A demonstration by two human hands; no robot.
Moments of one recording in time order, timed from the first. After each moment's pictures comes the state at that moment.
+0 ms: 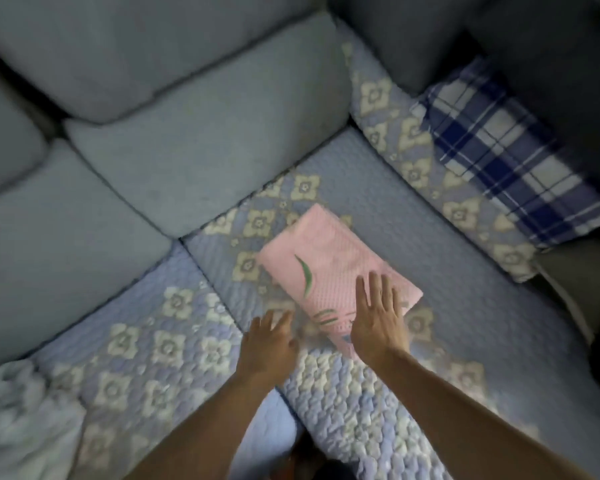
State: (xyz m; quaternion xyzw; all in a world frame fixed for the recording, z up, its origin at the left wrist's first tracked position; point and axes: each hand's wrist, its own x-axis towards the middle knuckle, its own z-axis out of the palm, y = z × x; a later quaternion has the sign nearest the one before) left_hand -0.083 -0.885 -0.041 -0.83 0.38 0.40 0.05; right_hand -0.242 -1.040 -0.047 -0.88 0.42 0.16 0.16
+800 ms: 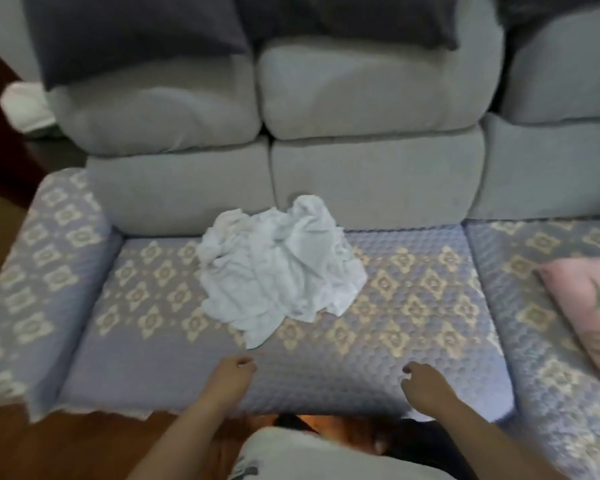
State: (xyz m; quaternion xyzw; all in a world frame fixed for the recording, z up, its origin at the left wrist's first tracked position) left_hand -0.051 -0.137 0.090 -0.86 -0.19 0.36 -0.31; right_hand -0.141 -0.495 0.029 -0.86 0.25 0.37 0.25
